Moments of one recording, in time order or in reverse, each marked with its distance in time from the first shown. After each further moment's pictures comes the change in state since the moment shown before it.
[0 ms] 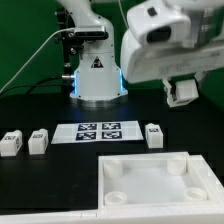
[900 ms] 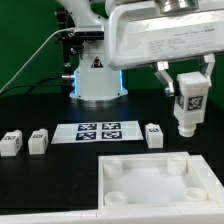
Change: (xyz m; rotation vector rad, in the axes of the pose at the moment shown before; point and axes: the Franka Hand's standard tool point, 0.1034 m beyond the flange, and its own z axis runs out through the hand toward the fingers) arm 0.079 0.029 -0.065 -0.053 0.822 -0.073
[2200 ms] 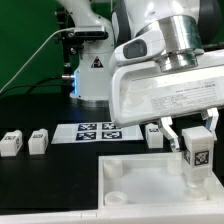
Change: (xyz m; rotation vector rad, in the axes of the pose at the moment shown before) arm -0.014 0.005 0.072 0.008 0.128 0.014
